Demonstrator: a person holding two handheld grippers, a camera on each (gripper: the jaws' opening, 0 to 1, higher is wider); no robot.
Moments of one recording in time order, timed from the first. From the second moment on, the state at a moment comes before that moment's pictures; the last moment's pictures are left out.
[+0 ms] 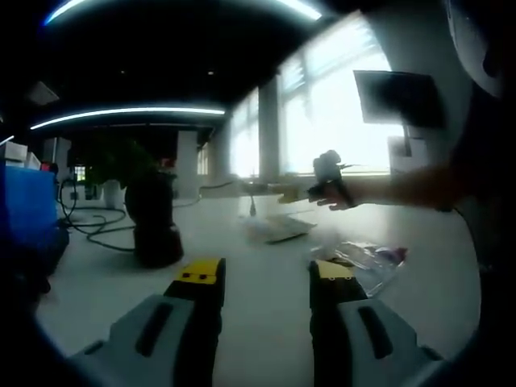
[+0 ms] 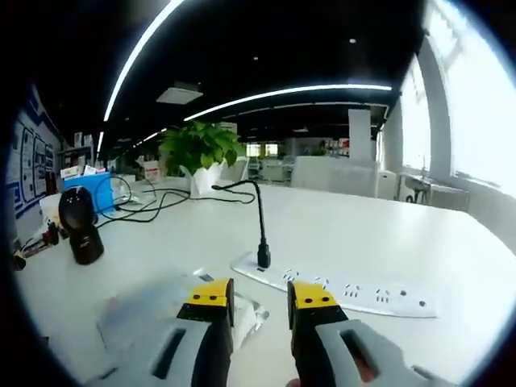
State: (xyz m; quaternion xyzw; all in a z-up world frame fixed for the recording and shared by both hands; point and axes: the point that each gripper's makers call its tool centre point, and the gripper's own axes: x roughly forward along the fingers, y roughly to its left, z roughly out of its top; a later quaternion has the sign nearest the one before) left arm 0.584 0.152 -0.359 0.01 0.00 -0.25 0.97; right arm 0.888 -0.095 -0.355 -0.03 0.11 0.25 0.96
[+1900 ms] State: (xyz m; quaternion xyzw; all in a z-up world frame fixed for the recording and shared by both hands) left arm 0.583 0.151 -0.359 0.02 0.00 -0.25 0.97; right arm 0.830 -0.013 -0.419 -0.06 0.20 0.36 0.91
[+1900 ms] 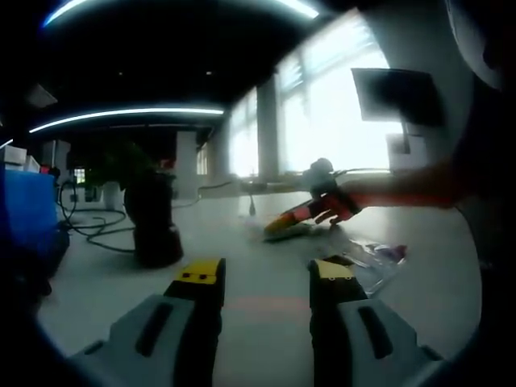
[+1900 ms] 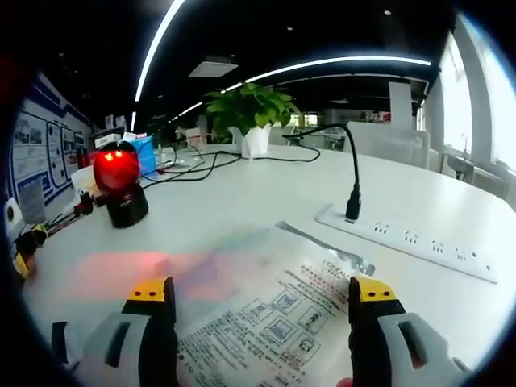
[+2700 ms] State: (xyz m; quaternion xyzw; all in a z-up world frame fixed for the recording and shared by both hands) left arm 0.586 0.156 -0.359 0.01 0.00 -0.25 0.97; right arm 0.778 -0.028 -0.327 -0.06 0.09 0.38 0.92
